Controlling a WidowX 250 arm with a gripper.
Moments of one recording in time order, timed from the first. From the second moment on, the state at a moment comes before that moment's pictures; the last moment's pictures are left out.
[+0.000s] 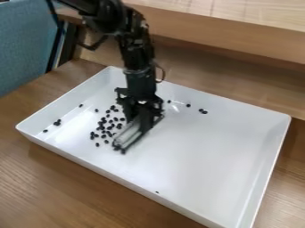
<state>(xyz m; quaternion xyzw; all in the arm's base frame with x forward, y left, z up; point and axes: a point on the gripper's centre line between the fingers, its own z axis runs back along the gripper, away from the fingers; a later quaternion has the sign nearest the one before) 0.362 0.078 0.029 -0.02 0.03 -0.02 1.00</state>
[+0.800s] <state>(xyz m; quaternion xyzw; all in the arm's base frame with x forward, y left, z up) 0.343 0.141 0.032 -0.01 0.02 0.00 1.00</state>
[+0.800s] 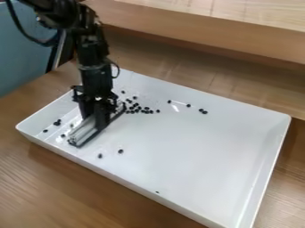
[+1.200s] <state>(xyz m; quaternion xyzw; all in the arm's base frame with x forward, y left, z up) 0.367 0.154 0.032 0.00 0.03 -0.01 1.00</state>
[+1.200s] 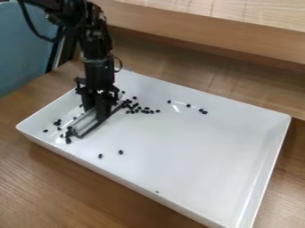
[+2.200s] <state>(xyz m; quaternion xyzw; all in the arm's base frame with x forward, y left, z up) 0.378 0.102 0.055 -0.04 -0.02 -0.05 1.00</state>
